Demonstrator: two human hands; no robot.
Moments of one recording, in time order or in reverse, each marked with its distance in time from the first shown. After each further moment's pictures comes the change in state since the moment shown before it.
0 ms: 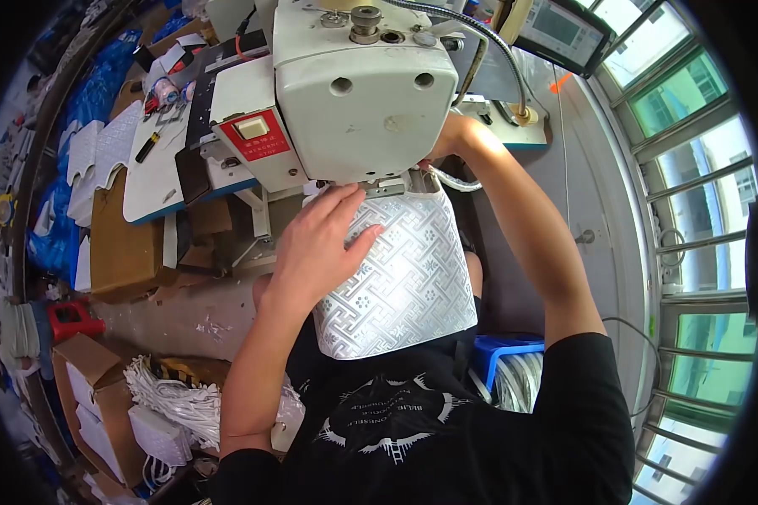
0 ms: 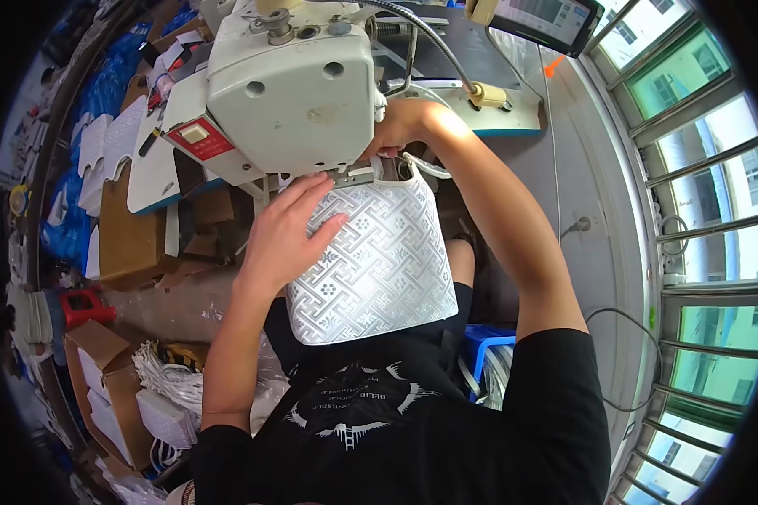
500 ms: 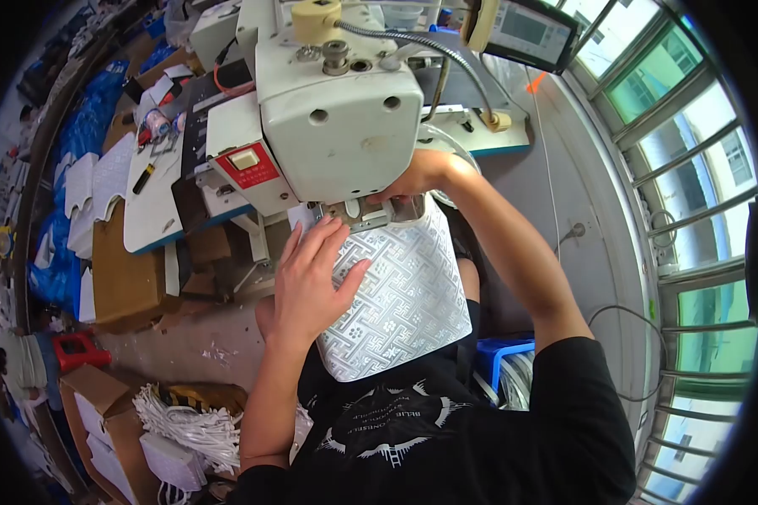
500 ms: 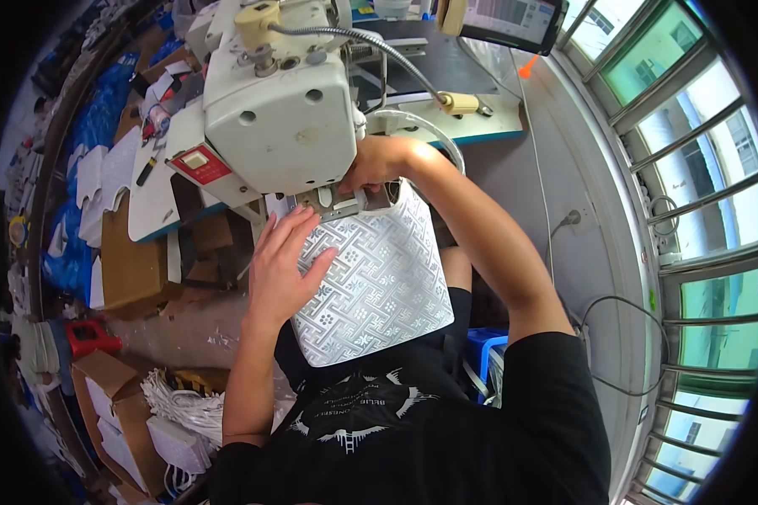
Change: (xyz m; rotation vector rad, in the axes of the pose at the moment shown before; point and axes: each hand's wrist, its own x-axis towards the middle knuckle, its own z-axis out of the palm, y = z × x) left_hand -0.026 0.000 -0.001 0.058 0.049 0.082; right_hand -0.024 -0.020 0.029 0.173 -0.022 -0.029
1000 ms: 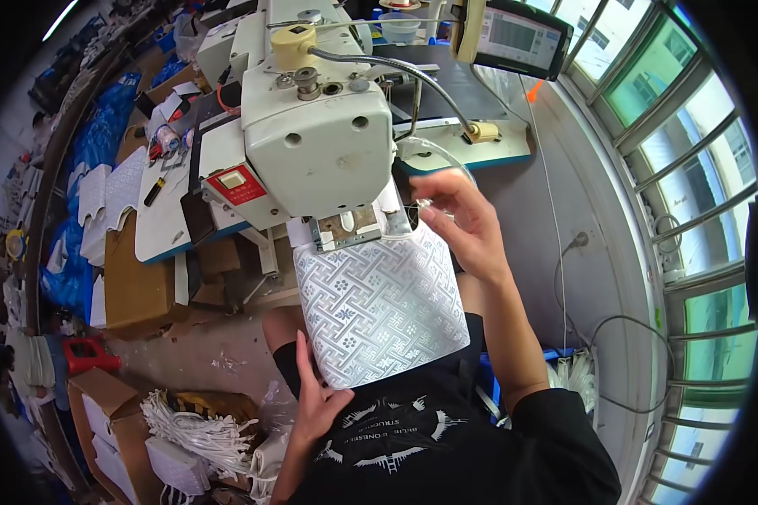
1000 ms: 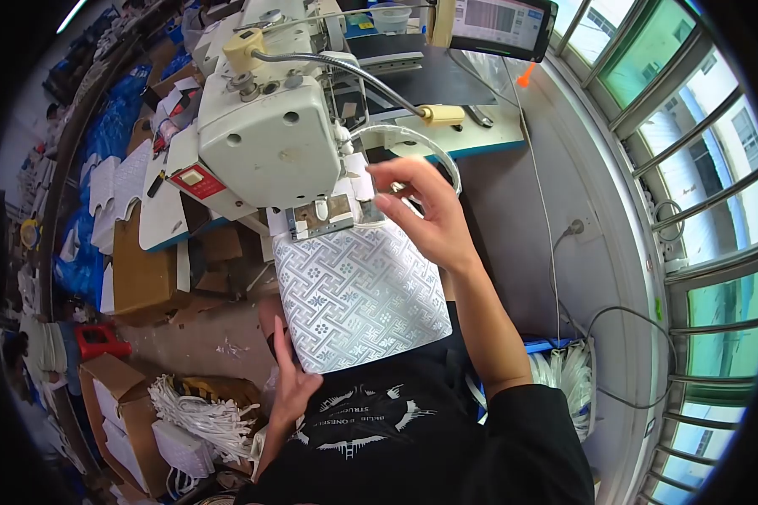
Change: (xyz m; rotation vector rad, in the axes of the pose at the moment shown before) left_hand -0.159 0.050 0.019 -1.109 0.111 -0.618; right_hand -0.109 0.007 0.067 0.491 0.786 -0.626
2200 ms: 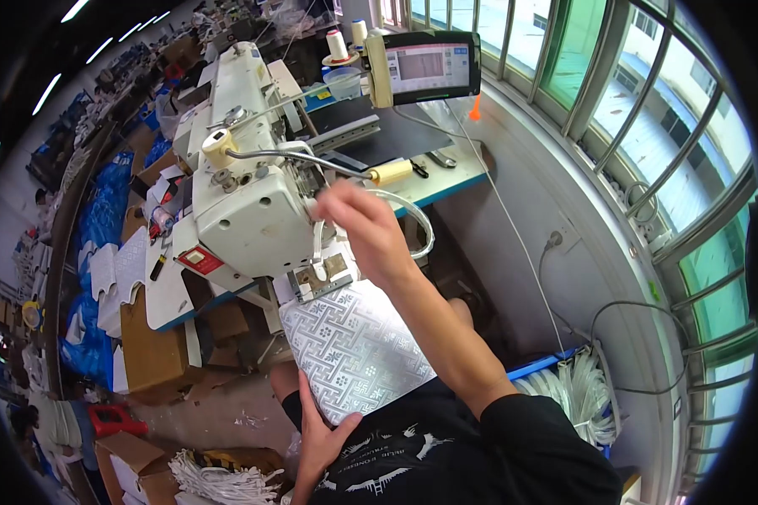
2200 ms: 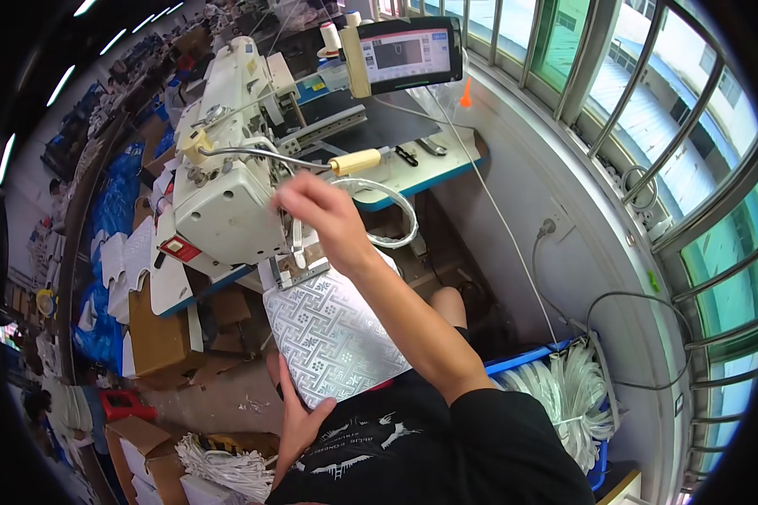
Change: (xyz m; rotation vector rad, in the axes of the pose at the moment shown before) left_hand -0.008 0.016 0.024 0.446 -0.097 -0.020; right_hand 0.046 -0.006 0.028 0.530 0.037 -0.158
